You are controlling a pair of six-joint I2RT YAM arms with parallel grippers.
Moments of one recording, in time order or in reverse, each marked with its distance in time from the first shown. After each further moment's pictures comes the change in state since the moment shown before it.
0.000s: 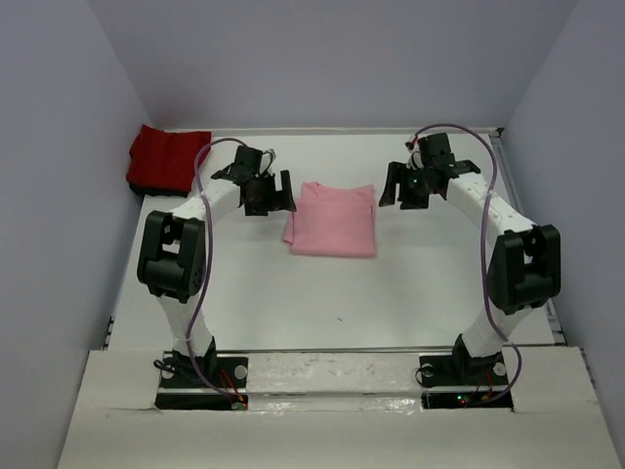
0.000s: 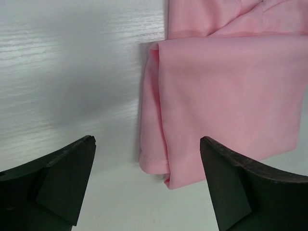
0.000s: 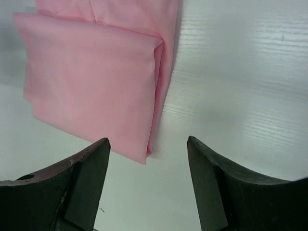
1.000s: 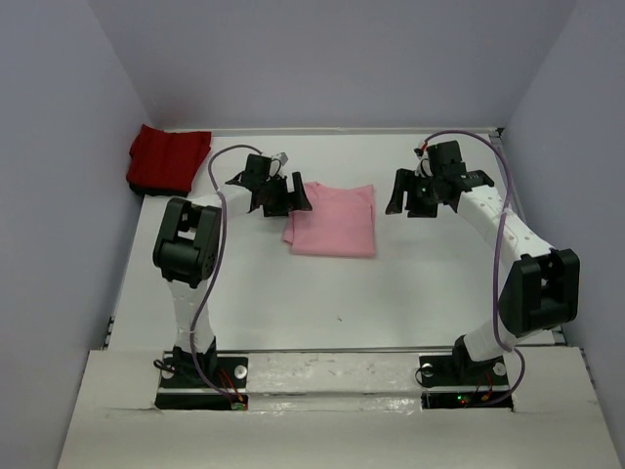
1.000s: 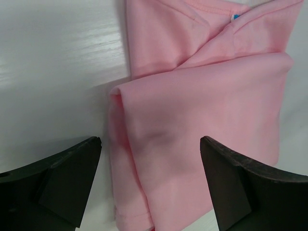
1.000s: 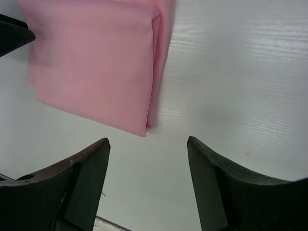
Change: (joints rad) left arm -0.010 0.118 -0.052 0.280 0.140 -0.063; right arm 0.000 -0.198 -0.114 -0.038 0.038 0.014
